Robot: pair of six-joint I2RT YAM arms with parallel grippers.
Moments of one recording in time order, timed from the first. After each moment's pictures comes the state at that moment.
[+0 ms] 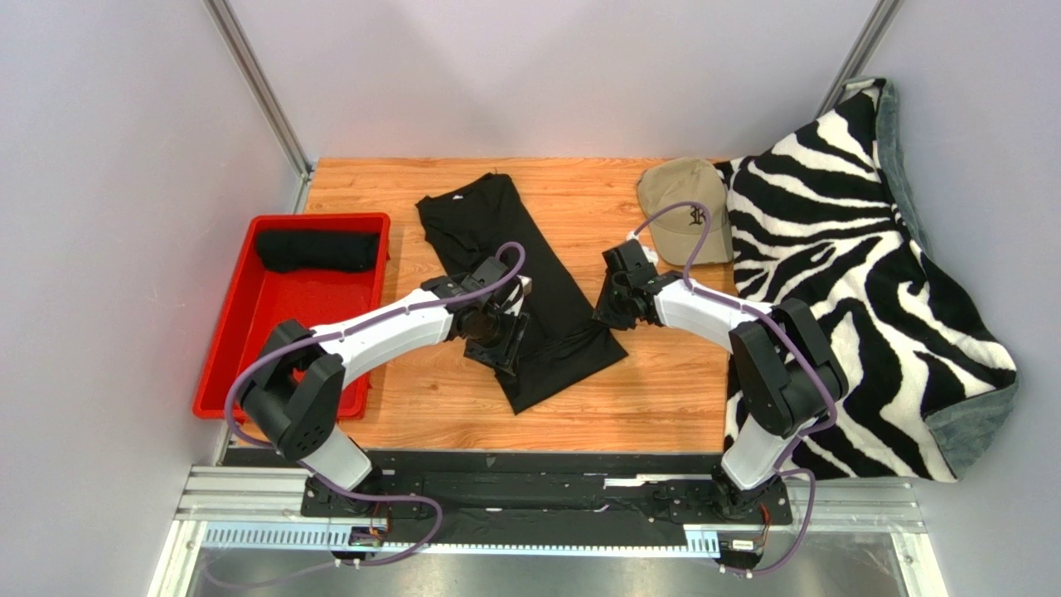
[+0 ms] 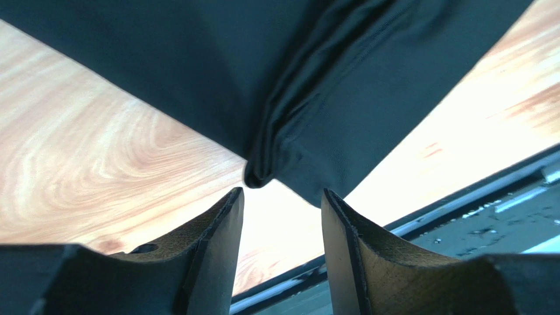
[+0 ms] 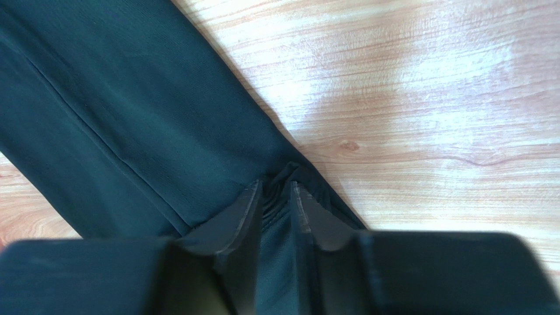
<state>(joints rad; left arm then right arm) -0.72 1.58 1.05 -0.66 0.11 -0.37 0.49 1.70 1.00 -0.29 0.05 0.79</state>
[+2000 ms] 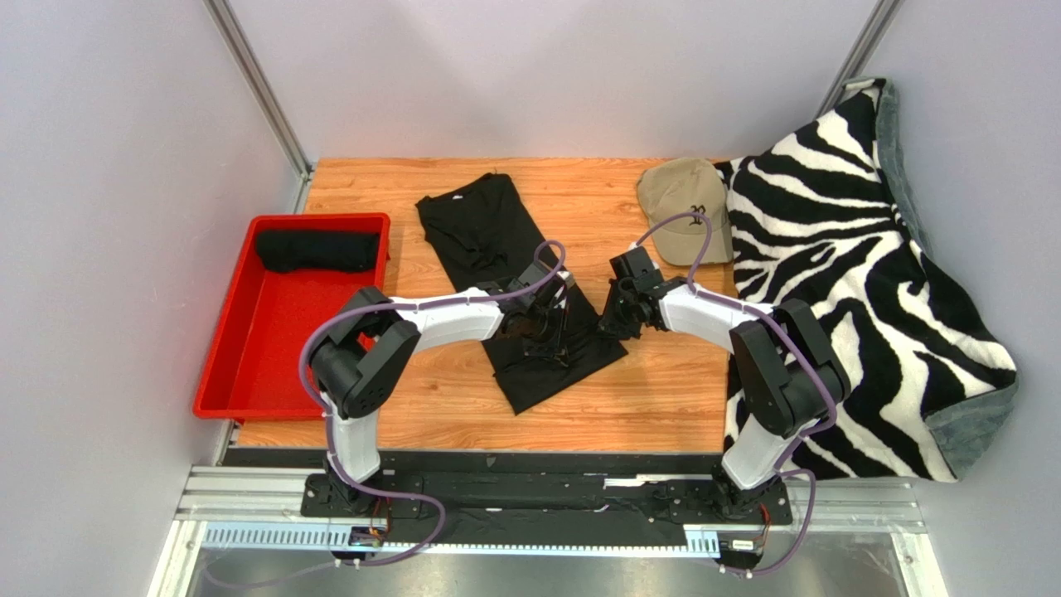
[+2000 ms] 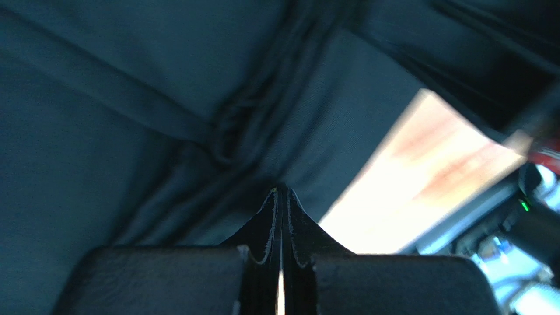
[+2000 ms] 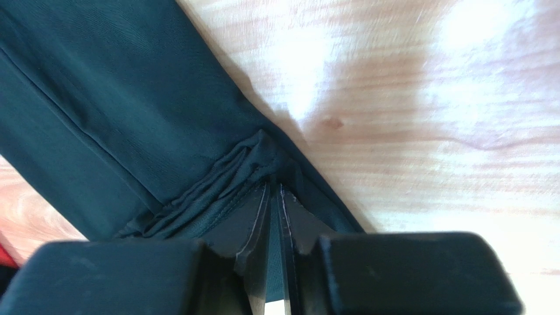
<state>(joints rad) -0.81 1.87 1.17 -0.30 0.25 -0.63 0.48 1.69 0.94 -0.29 -0.05 0.76</state>
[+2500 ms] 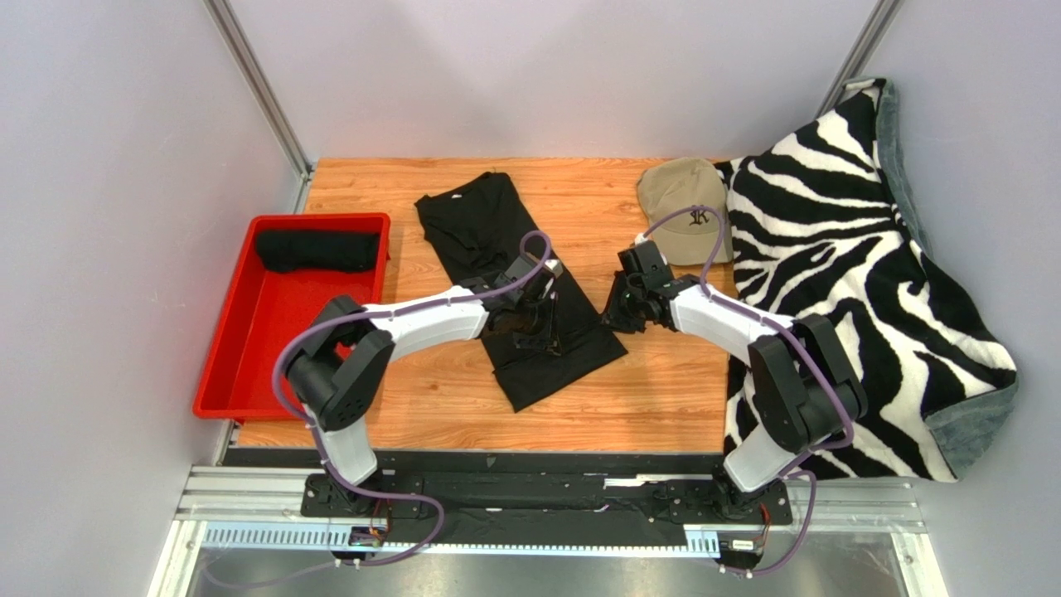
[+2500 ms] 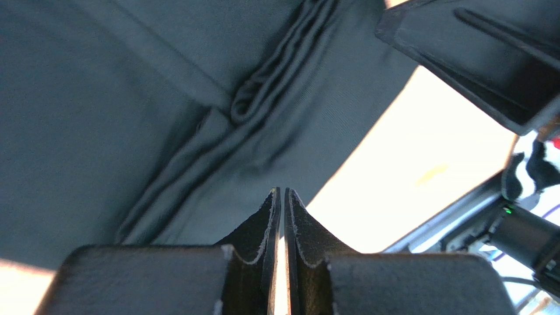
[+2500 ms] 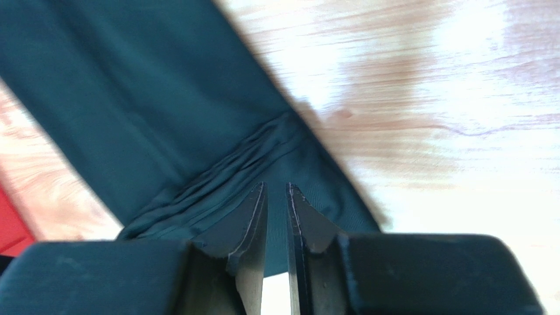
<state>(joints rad) -0.78 1.78 1.14 -0.32 0.18 -0.64 0.46 1.62 0.94 -0.30 -0.05 0.74</state>
